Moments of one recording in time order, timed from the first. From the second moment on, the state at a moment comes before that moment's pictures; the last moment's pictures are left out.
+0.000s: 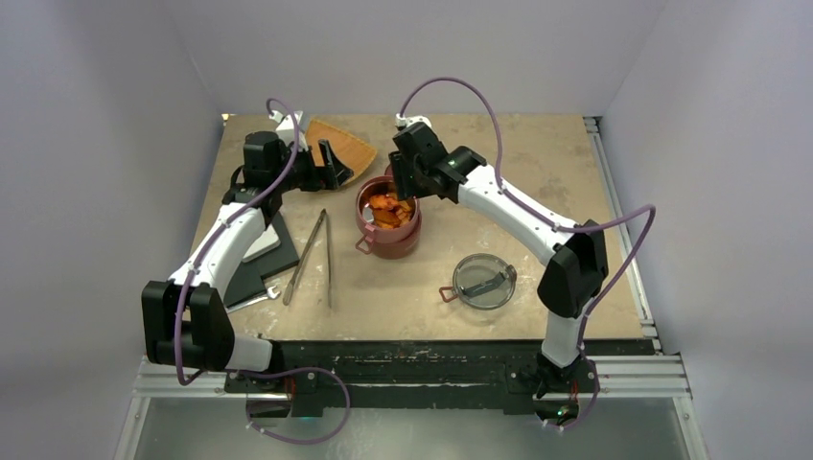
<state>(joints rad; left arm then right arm) -0.11 1.39 1.07 -0.12 0.45 -0.31 0.75 1.84 1.79 -0.78 0.31 0.39</state>
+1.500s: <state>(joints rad) -0.11 1.39 1.07 -0.12 0.45 -0.31 0.73 1.93 1.79 -0.84 0.35 0.43</state>
